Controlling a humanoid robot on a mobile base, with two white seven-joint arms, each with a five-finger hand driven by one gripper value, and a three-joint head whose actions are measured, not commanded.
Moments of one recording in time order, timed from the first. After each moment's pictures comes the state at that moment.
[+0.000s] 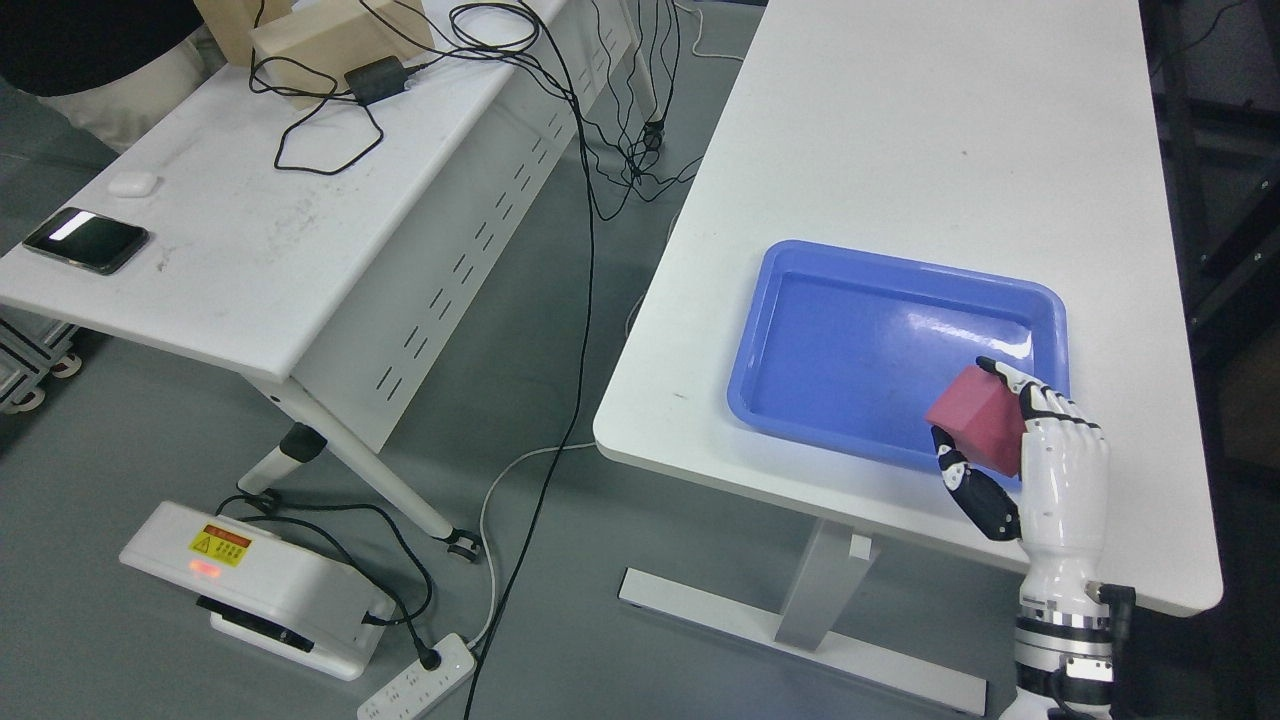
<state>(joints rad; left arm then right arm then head) -0.07 0.00 0.09 0.00 0.00 -0.10 -0.08 0.19 -0.04 0.15 -1.72 0.99 -0.18 -0.47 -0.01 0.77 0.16</state>
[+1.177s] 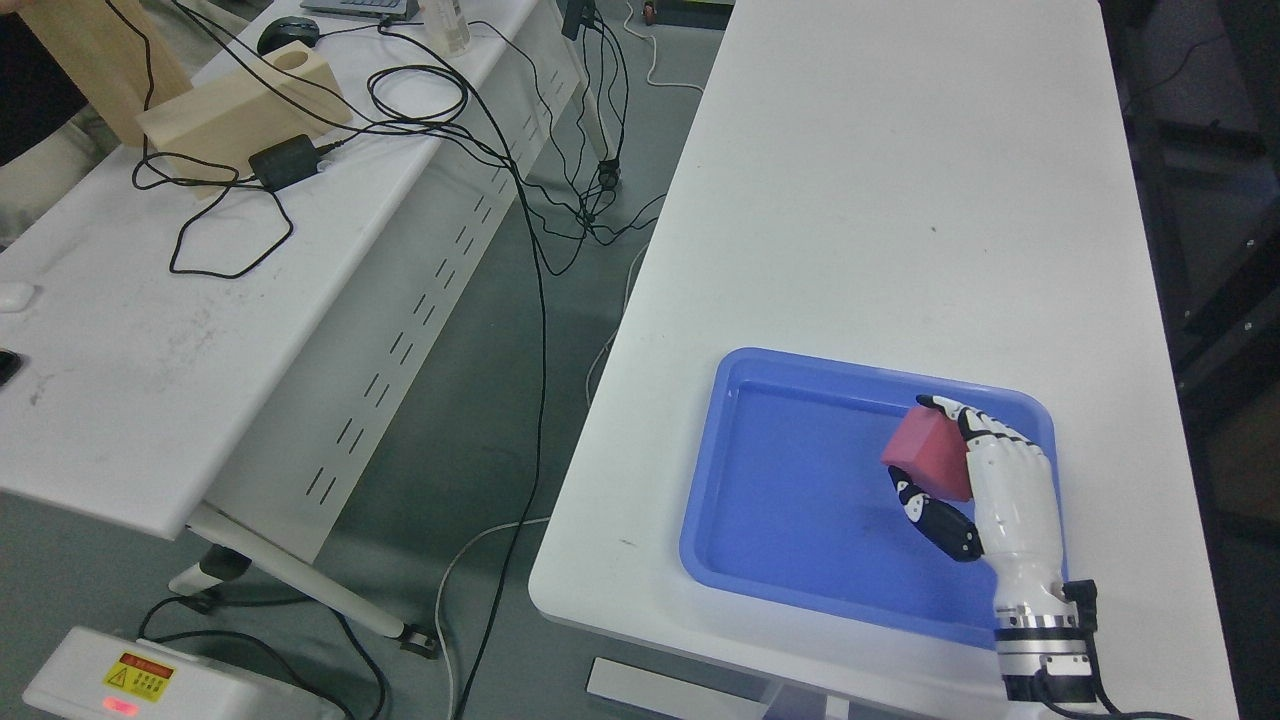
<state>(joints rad) -0.07 0.00 0.09 0.00 0.00 -0.10 -0.08 0.21 -0.04 0.15 -1.72 0.99 -0.19 -0.25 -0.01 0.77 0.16</state>
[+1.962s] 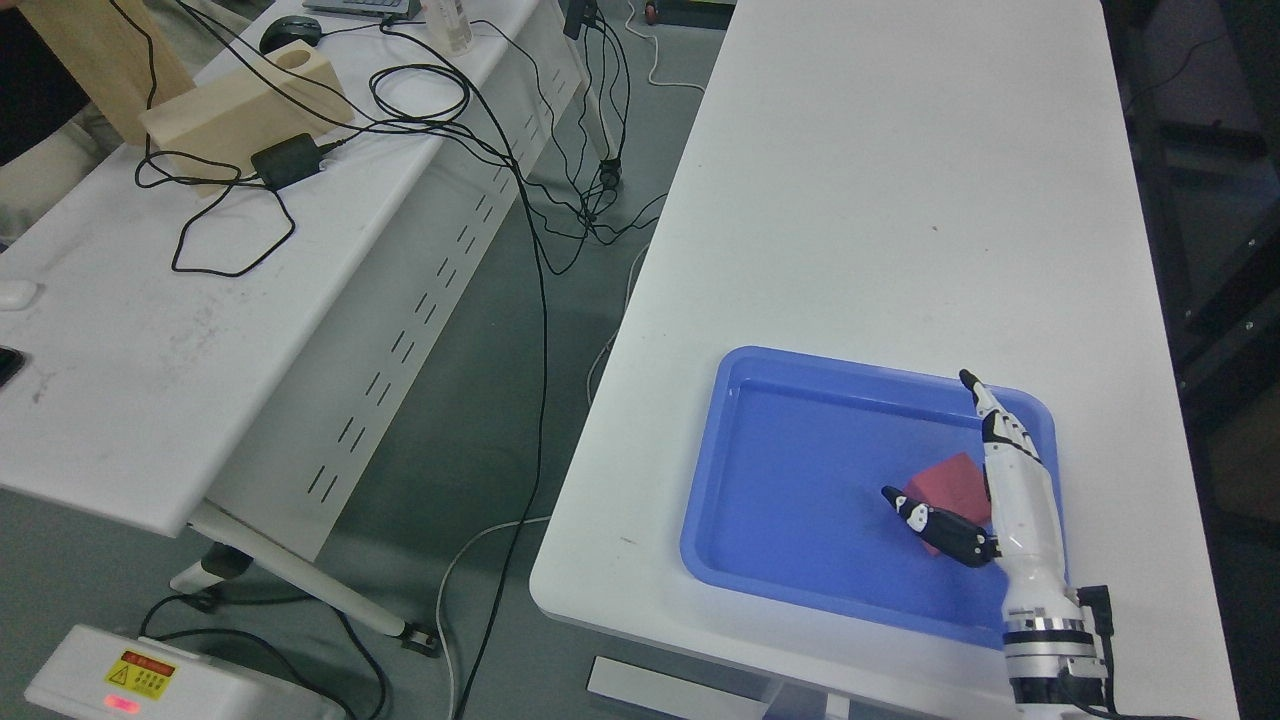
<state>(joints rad) -0.07 0.00 0.09 0.00 0.00 -0.10 -0.08 0.22 -0.06 0.15 -1.72 0.70 -0.18 -0.19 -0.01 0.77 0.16</state>
